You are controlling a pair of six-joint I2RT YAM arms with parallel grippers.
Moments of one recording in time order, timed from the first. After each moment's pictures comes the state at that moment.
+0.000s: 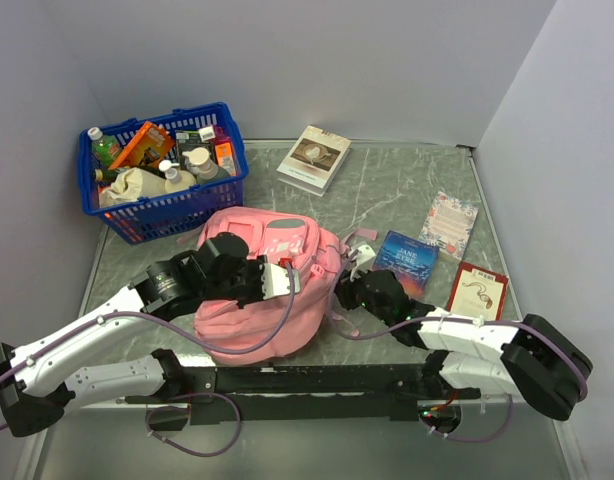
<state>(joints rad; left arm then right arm) -0.95 0.97 1.03 -0.71 0.14 0.54 0.81 1.12 0.27 0.43 0.12 0.25</state>
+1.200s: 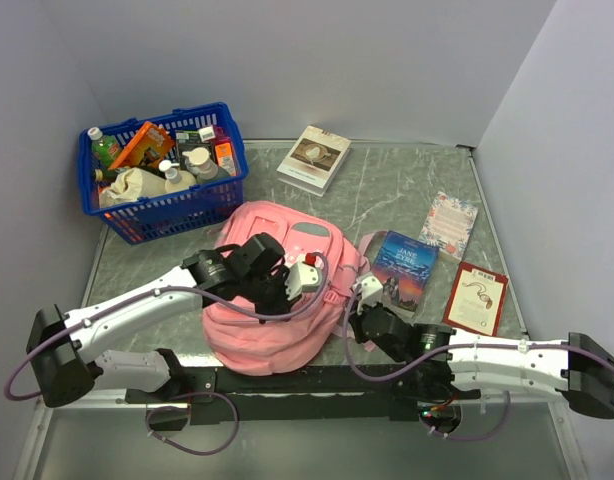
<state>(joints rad) -0.95 1.22 1.03 -0.74 0.37 0.26 1.22 0.75 0.26 -0.11 0.51 0.44</state>
